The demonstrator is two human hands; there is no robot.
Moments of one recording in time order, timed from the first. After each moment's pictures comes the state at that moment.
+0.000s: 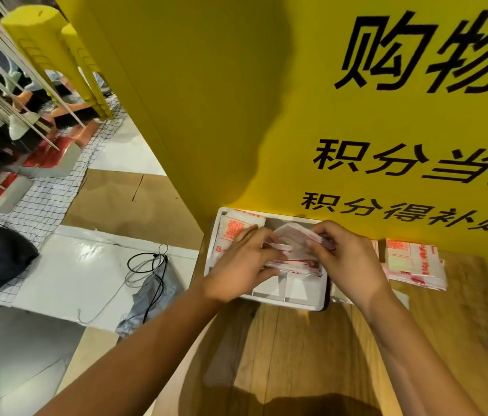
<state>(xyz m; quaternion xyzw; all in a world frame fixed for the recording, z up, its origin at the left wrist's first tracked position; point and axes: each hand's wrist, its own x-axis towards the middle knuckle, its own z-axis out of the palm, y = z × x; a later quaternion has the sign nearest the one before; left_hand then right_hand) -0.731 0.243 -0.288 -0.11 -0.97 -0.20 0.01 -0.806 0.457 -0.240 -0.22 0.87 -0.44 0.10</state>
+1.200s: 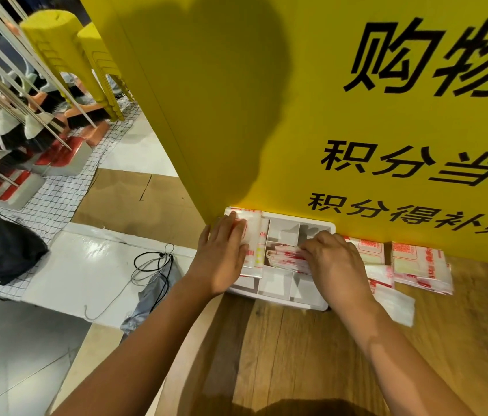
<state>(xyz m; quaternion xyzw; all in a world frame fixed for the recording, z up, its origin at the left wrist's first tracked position) -0.705 0.206 -0.283 0.09 -0.99 -0.12 -0.03 -0.798 0.435 -0.287 -0.33 0.93 -0.16 -0.08</state>
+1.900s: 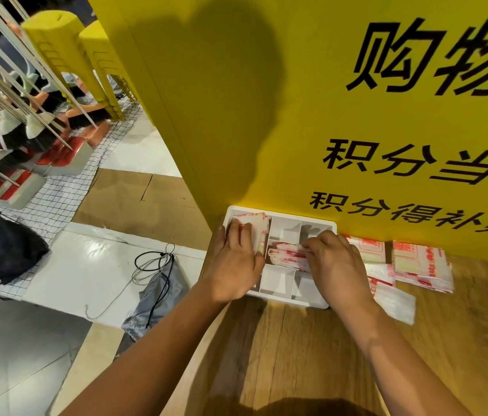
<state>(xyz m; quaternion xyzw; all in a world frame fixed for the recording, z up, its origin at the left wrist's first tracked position) -0.710 0.240 -0.283 0.09 -0.99 -0.09 -0.07 -0.792 0.437 -0.292 -0.30 0.94 -0.17 -0.09</state>
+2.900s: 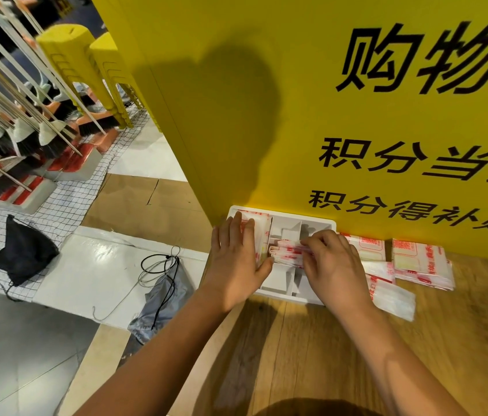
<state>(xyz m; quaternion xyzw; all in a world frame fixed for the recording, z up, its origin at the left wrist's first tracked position) -0.697 0.249 -0.271 0.14 -0.99 -0.07 0.01 -0.779 0.441 -0.282 -0.30 0.92 -0.22 -0.07</state>
